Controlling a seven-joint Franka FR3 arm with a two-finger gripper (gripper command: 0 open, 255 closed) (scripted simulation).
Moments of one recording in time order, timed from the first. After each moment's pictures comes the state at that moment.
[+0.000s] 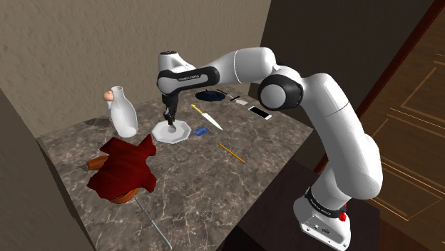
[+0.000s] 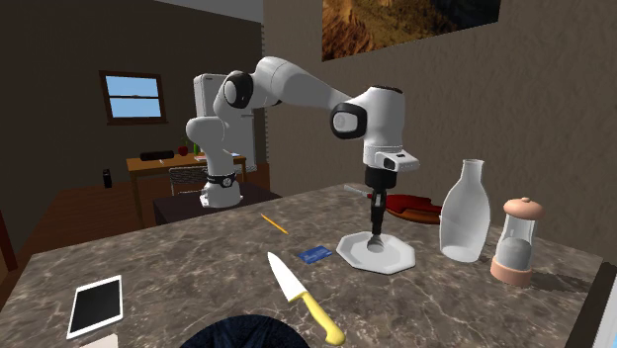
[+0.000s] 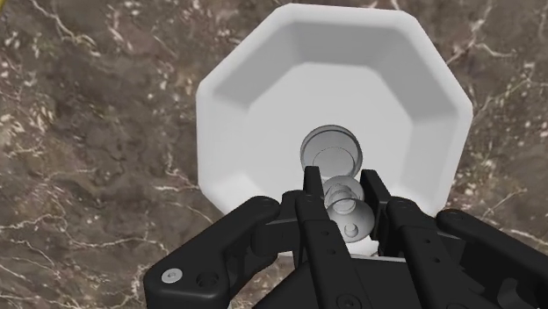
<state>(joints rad) 0.10 0.86 0.08 -1.14 -0.05 2.00 -0.39</state>
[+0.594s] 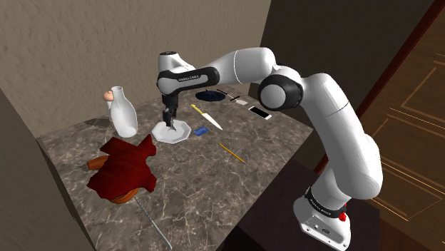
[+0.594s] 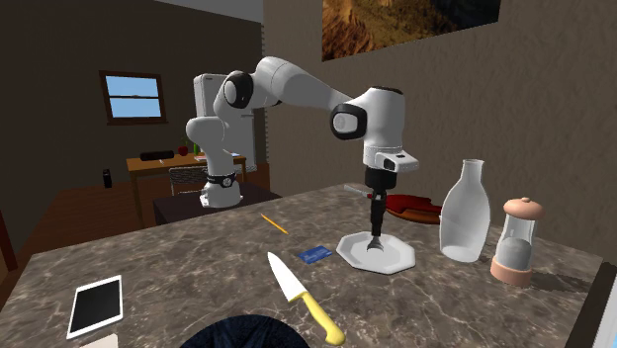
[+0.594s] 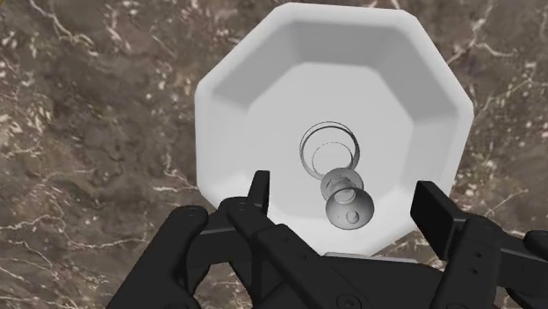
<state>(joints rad) 0.10 0.87 0.08 -1.15 -0.05 2.00 -0.39</state>
